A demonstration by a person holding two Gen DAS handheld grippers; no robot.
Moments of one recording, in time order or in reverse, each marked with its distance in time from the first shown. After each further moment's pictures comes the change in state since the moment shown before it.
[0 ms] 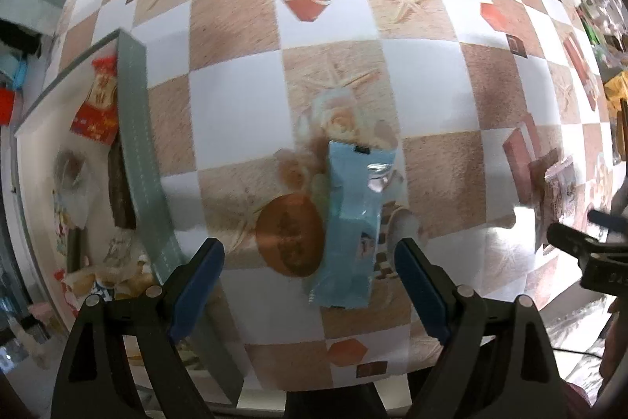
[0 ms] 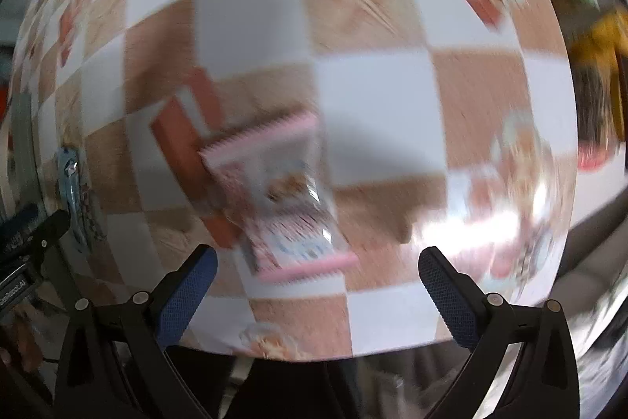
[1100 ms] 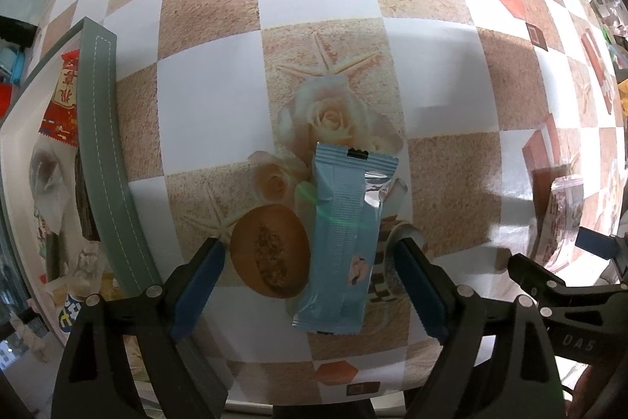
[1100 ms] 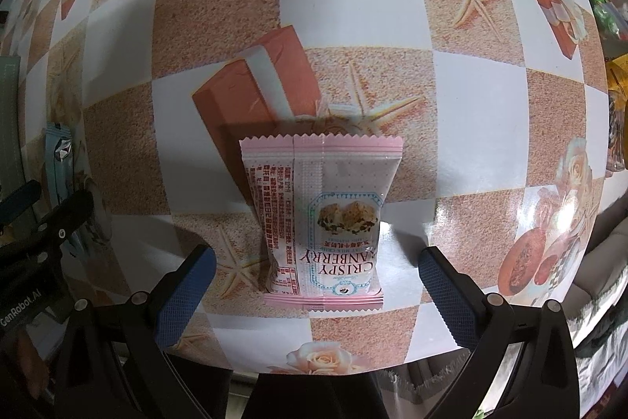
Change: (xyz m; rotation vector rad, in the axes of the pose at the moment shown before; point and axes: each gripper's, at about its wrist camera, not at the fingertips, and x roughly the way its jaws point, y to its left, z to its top) left arm 0.033 -0.012 0.017 -0.021 0.049 -0.002; right arm 0.034 0.061 0.012 -0.035 0.073 -0.050
